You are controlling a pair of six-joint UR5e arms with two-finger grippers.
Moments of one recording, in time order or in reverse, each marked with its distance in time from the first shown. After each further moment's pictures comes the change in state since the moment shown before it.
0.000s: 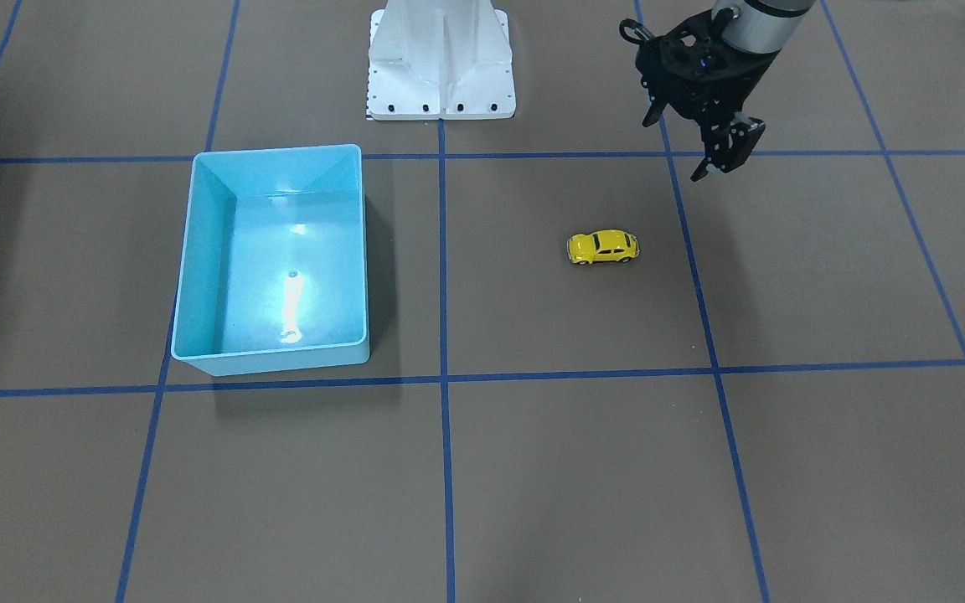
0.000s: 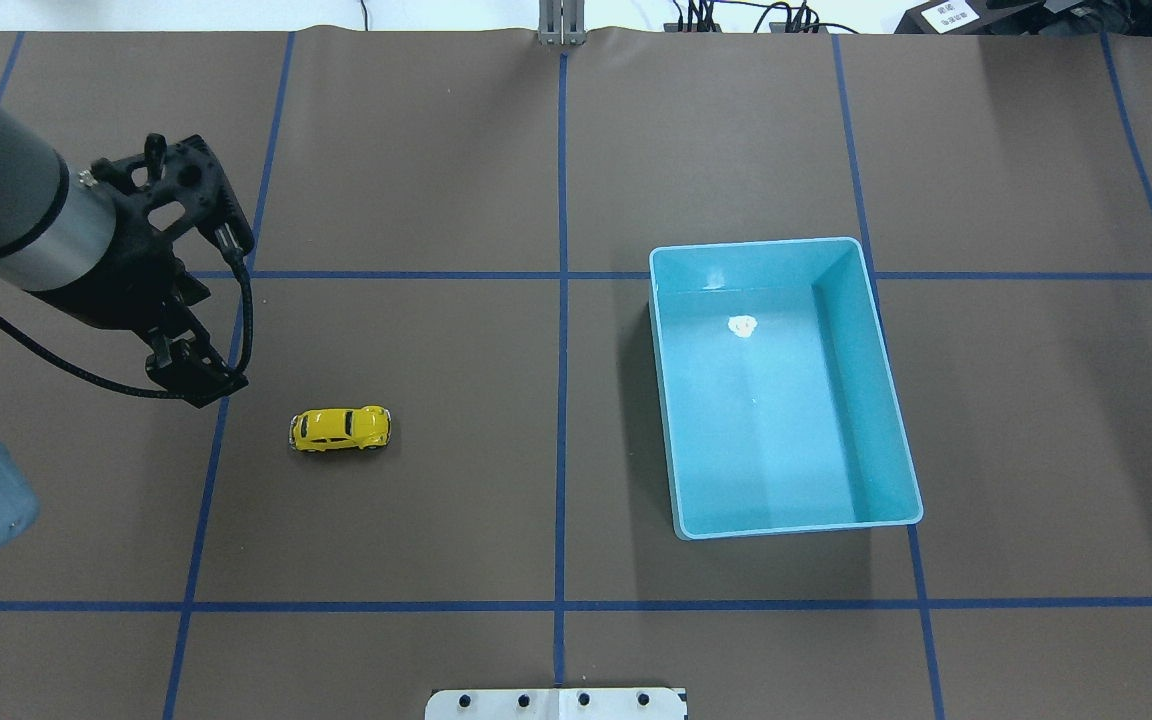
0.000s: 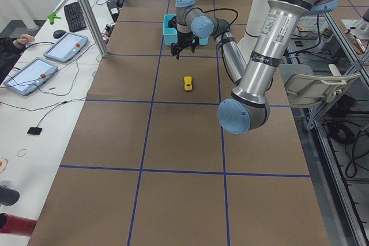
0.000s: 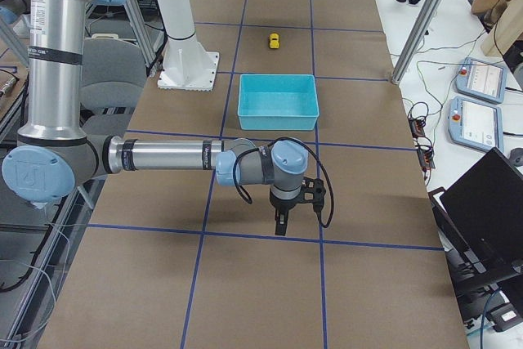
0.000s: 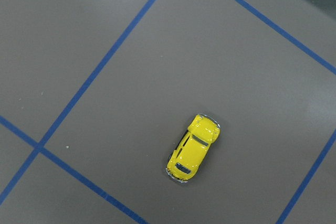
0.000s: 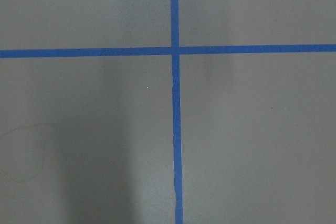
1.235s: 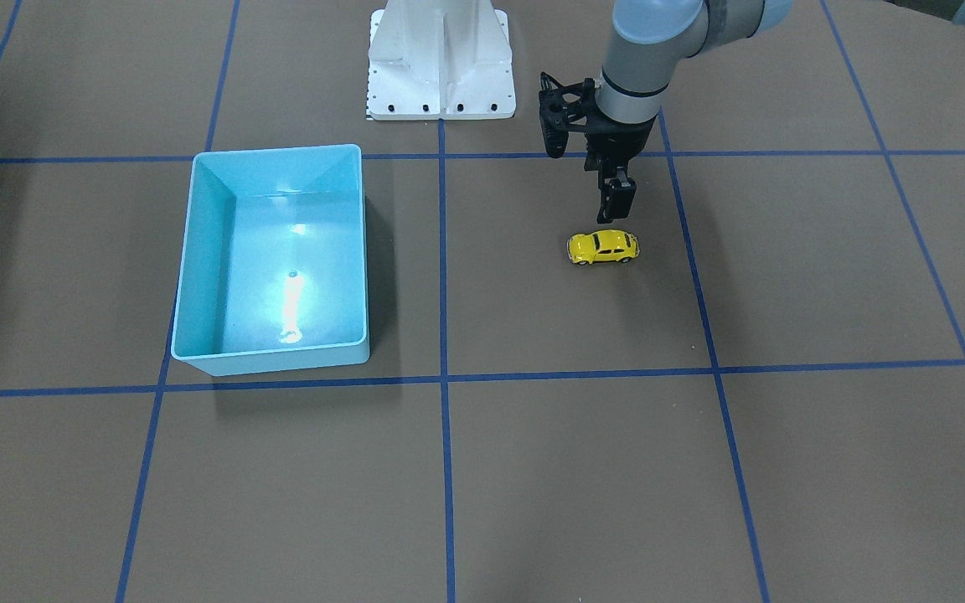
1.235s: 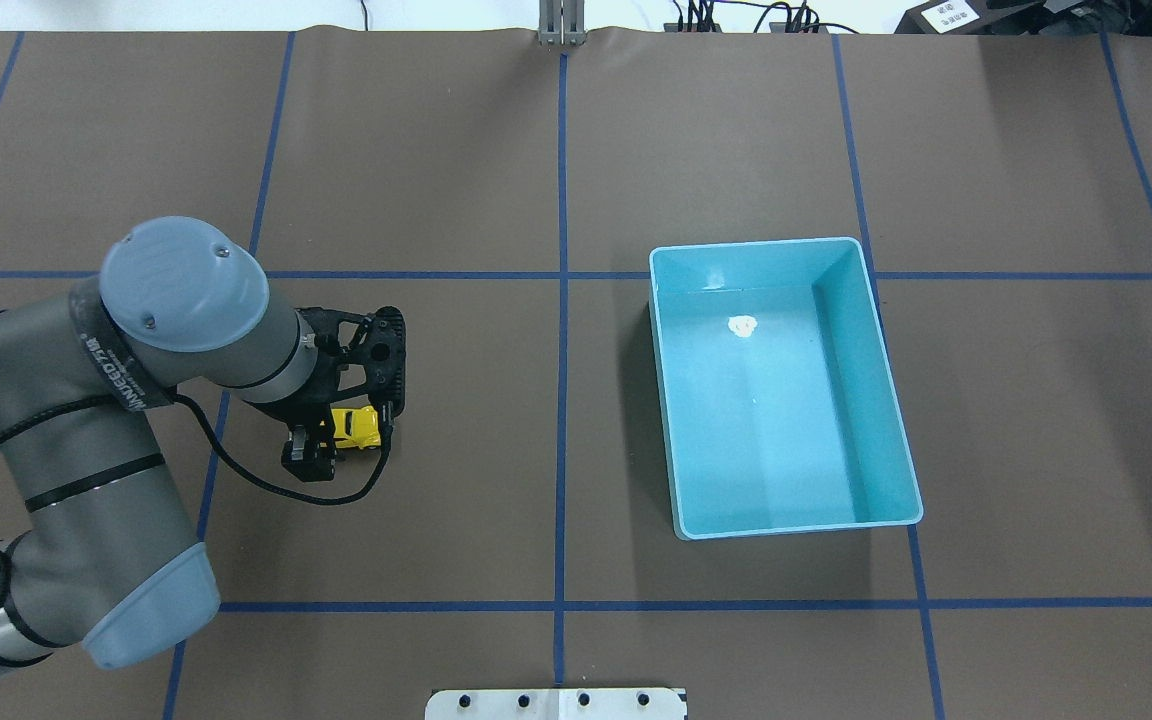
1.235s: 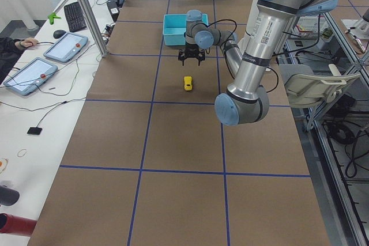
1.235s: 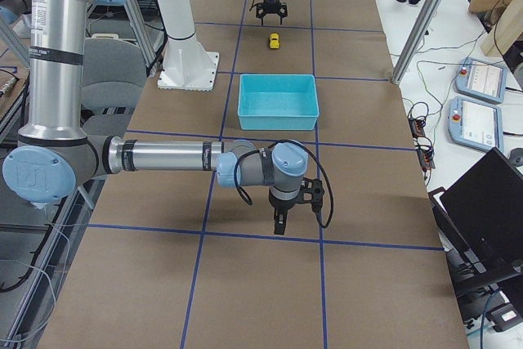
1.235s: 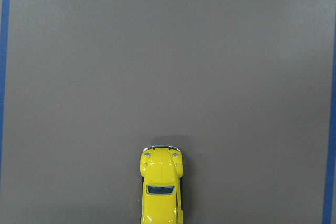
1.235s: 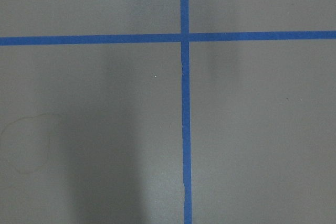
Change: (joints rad) left arm 0.220 -0.060 0.253 -0.183 0.196 0.238; right arm -0.011 -0.001 -0.008 0.004 0.014 -0.009
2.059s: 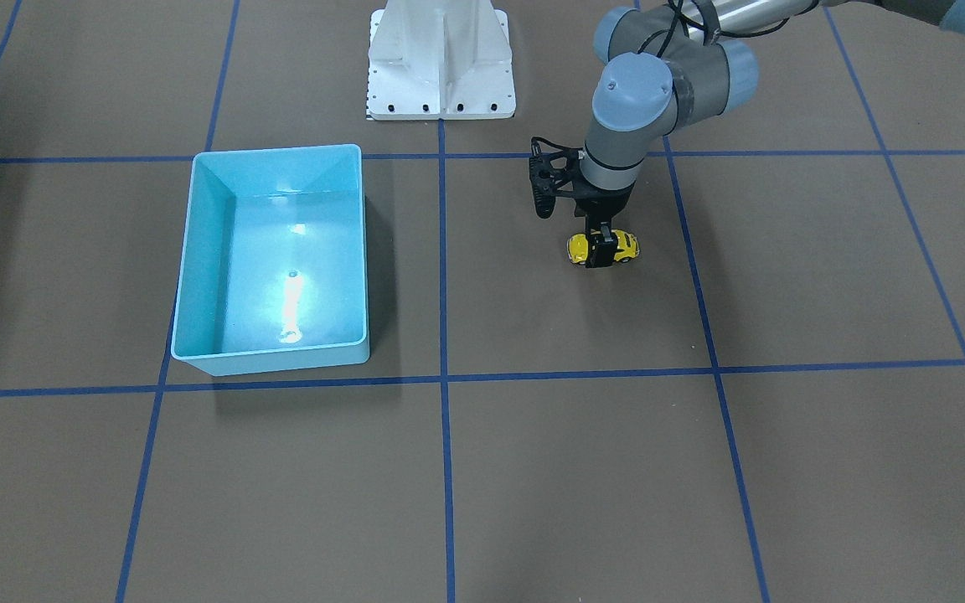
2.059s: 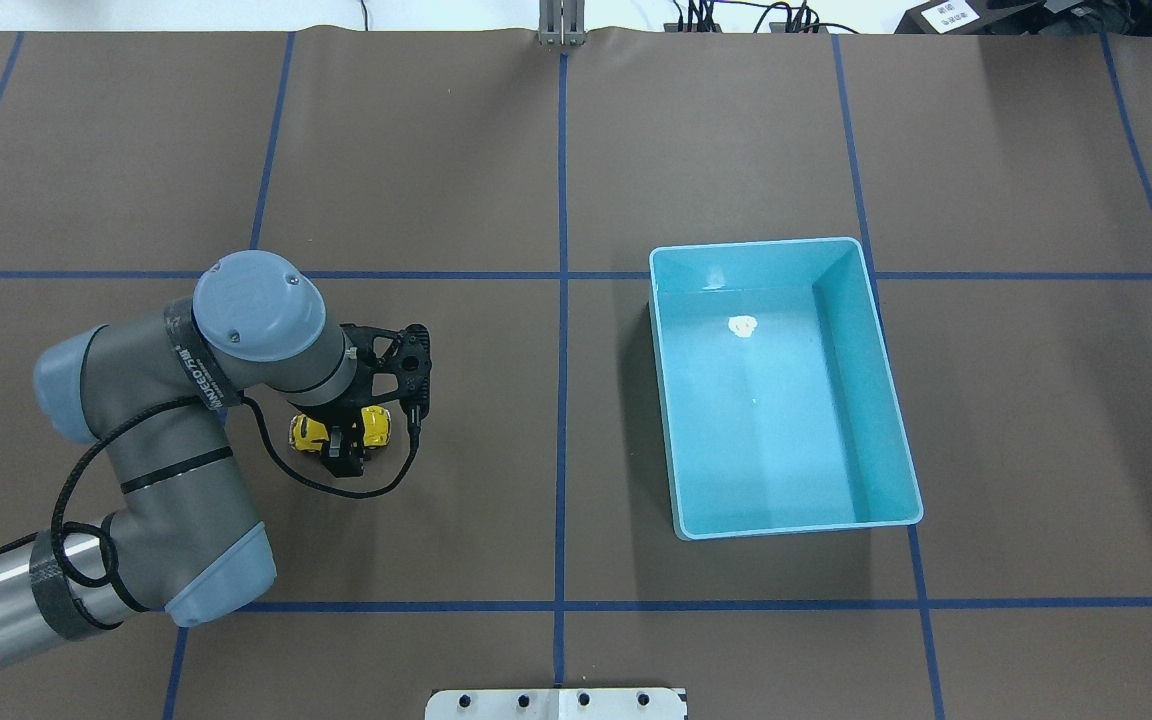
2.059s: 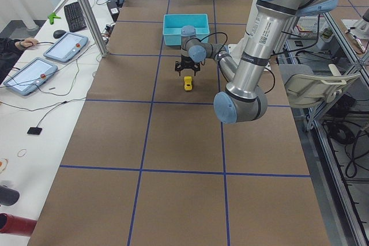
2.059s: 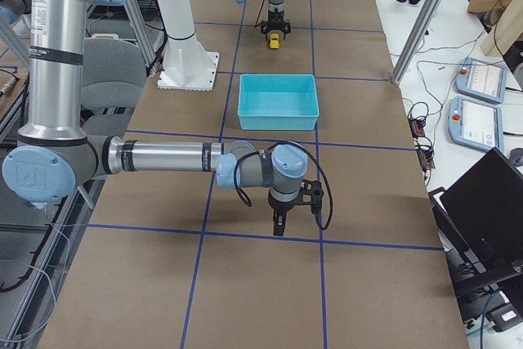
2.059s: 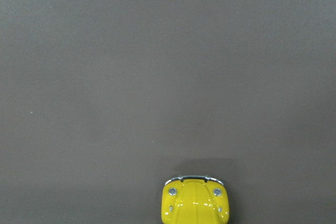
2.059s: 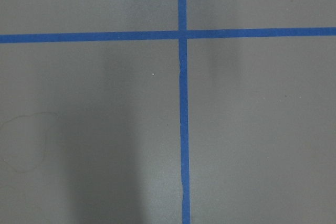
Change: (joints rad) left arm 0.023 -0.014 0.193 -0.171 -0.003 -0.005; right arm 0.000 -0.001 -0.007 0.002 0.000 -0.001
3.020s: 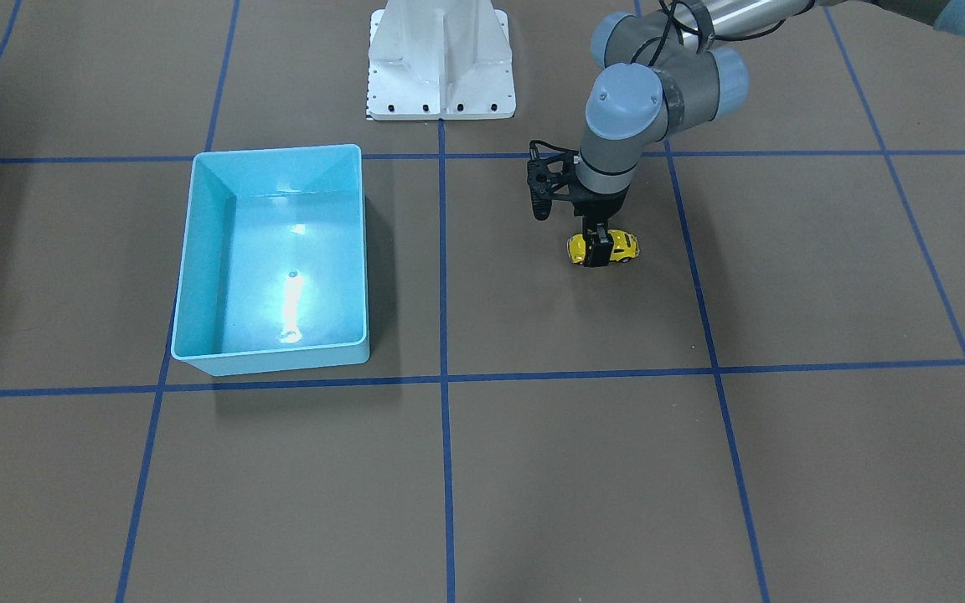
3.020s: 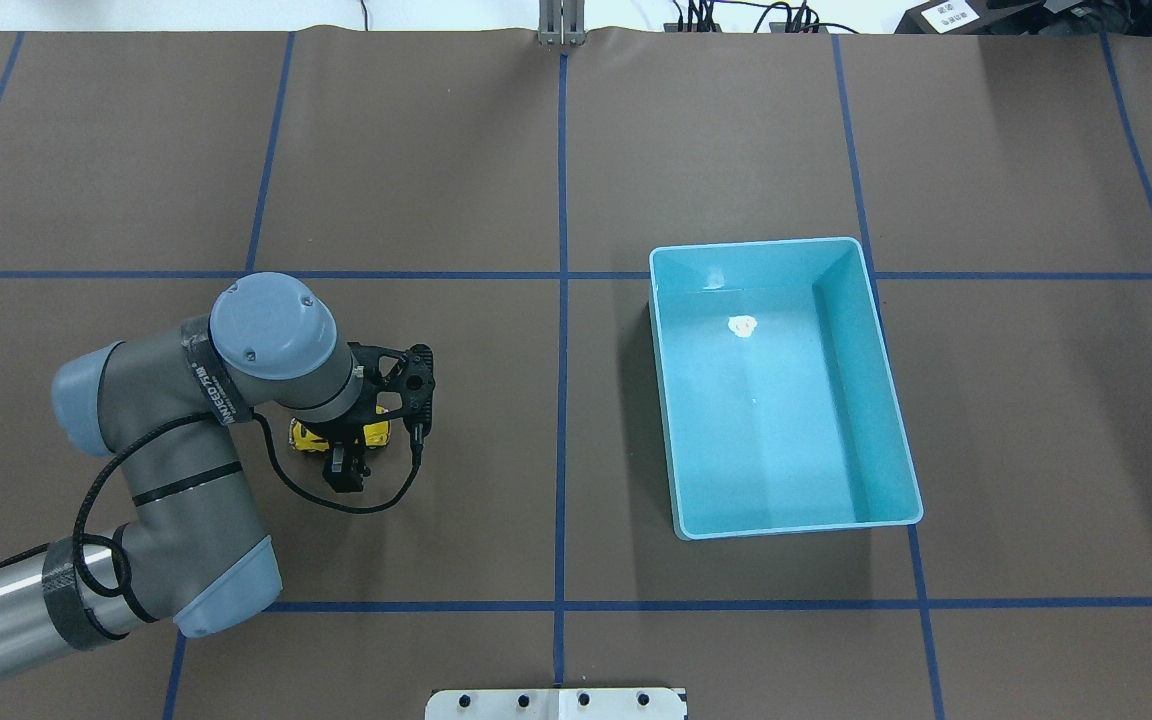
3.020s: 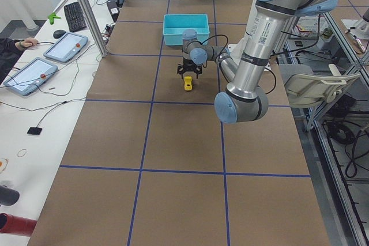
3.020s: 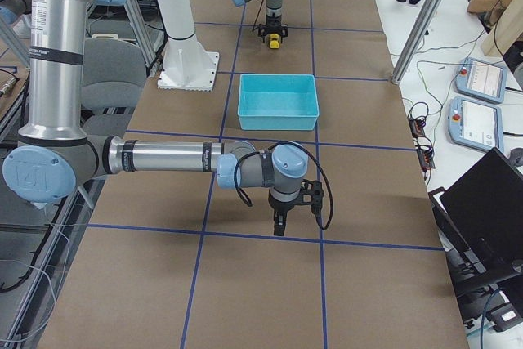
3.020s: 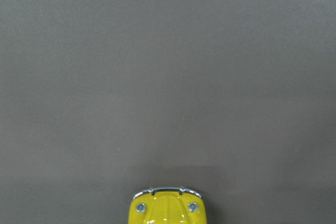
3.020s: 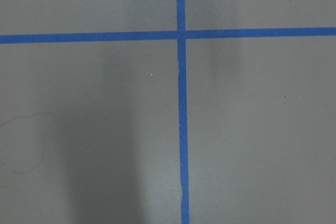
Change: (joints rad) left arm 0.020 0.002 0.031 -0.005 0.002 0.004; right arm 0.000 0.001 -0.001 0.001 0.000 0.001
